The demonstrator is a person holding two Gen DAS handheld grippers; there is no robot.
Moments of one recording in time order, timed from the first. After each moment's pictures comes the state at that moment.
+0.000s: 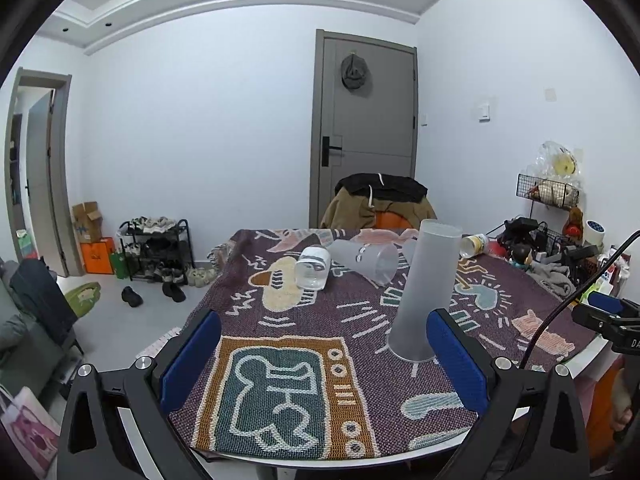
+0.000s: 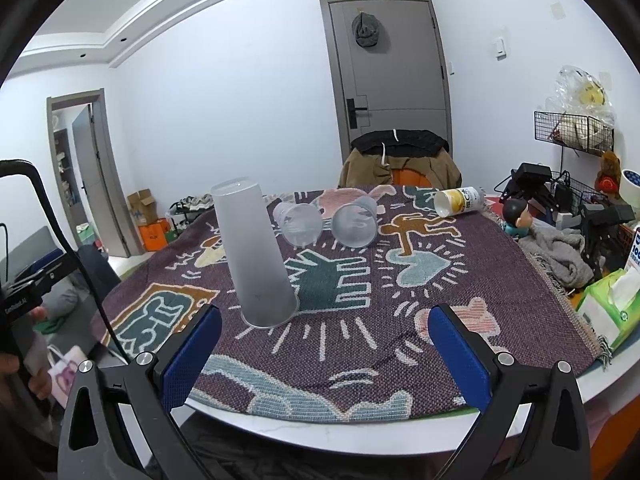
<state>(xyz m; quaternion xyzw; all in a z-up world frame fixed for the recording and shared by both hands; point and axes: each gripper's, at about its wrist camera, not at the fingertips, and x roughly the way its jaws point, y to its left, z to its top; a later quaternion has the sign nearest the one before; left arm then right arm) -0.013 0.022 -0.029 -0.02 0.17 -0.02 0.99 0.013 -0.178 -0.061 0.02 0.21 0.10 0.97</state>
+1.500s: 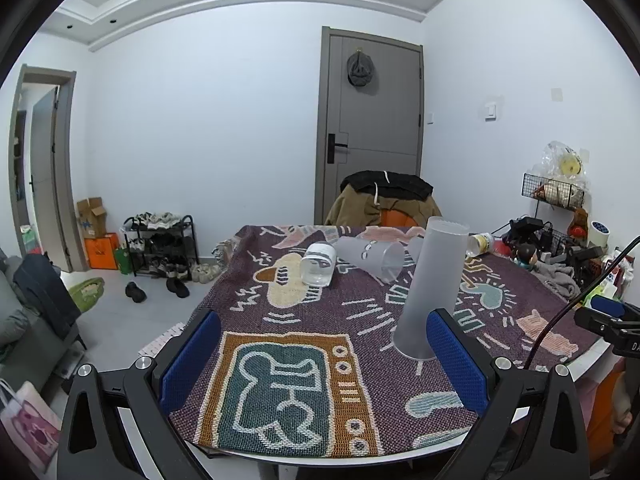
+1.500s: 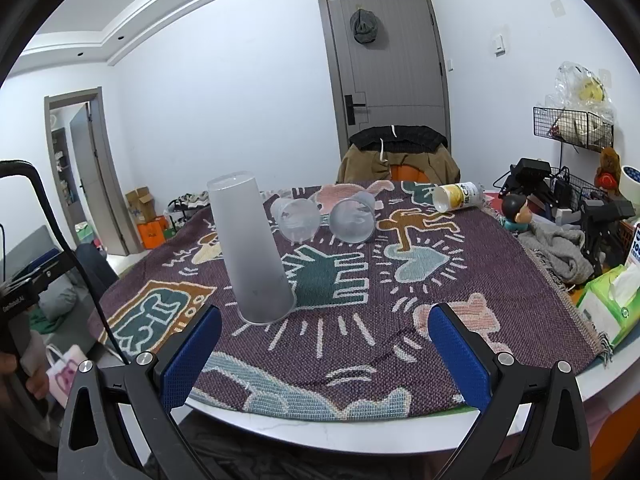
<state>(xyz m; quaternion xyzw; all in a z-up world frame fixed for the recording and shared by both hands) -0.011 0.021 -0.031 -0.02 0.17 -0.01 0.98 0.015 -0.180 -0.065 0.03 0.22 0.09 0.97</state>
